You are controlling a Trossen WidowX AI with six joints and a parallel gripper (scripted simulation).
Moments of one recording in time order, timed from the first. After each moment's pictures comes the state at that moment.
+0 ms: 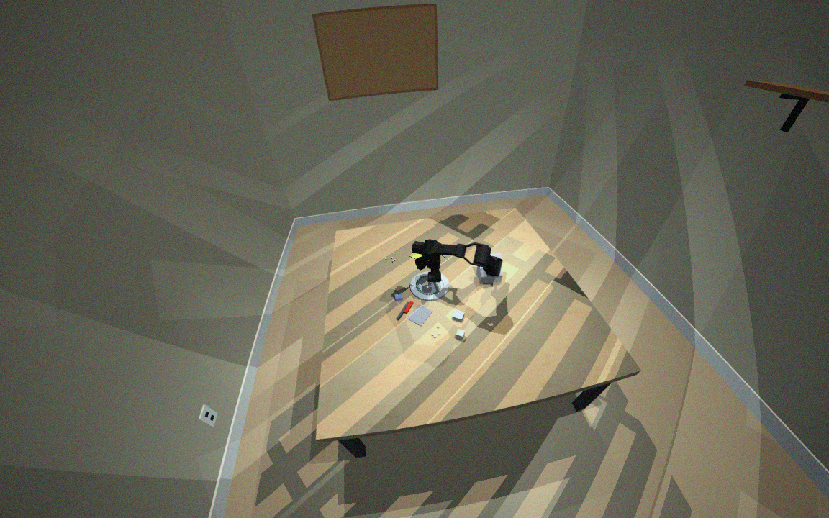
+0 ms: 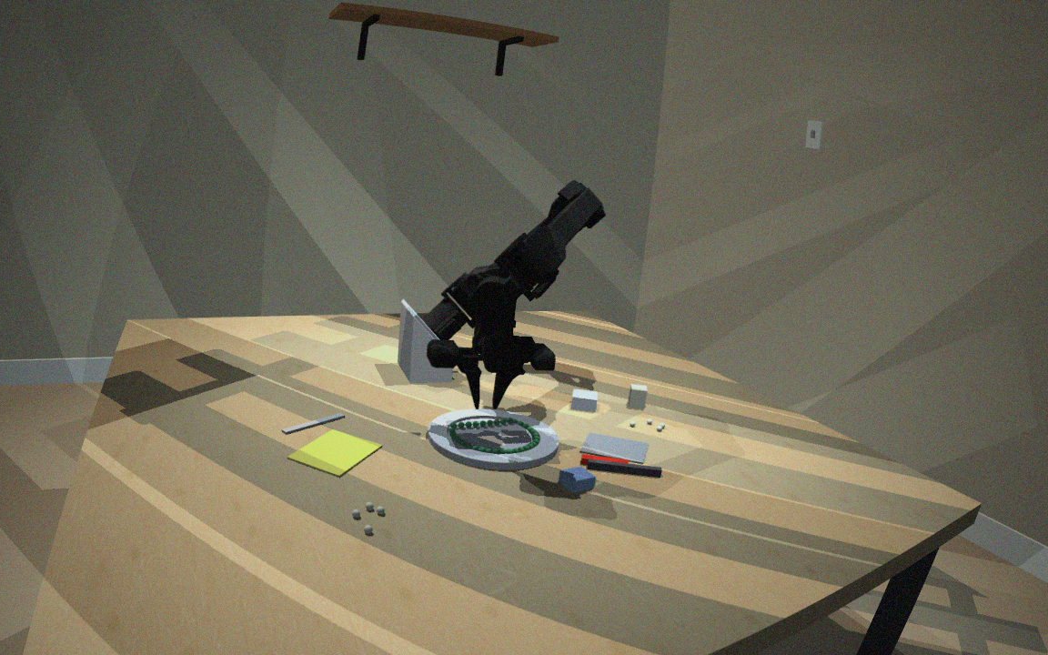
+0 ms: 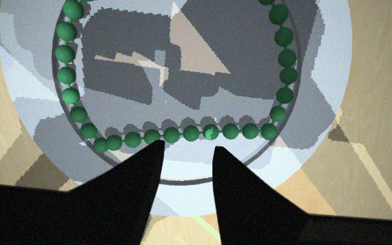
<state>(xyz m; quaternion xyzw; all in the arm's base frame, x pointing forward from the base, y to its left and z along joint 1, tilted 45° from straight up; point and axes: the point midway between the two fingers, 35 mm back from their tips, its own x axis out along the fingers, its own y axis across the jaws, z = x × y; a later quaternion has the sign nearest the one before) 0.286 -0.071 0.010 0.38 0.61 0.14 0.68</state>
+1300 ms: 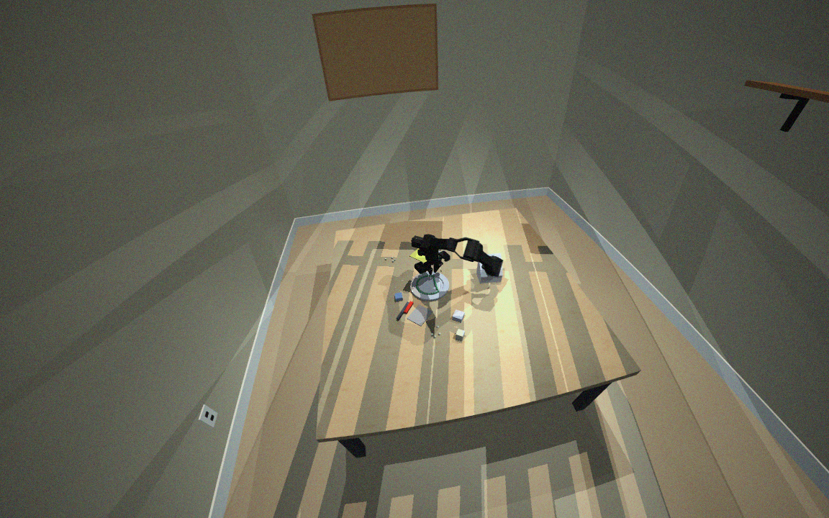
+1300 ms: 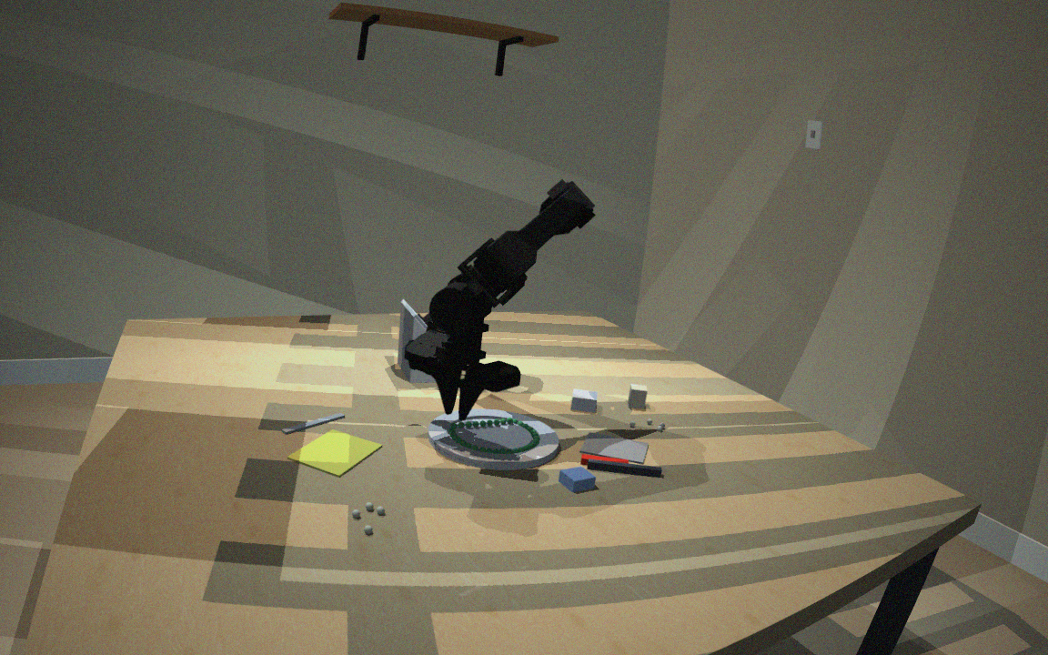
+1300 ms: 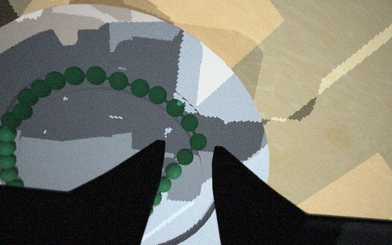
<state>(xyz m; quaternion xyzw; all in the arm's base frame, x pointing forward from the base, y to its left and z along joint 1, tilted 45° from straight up) 0.284 -0.099 -0.032 0.65 0.60 -0.15 0.43</state>
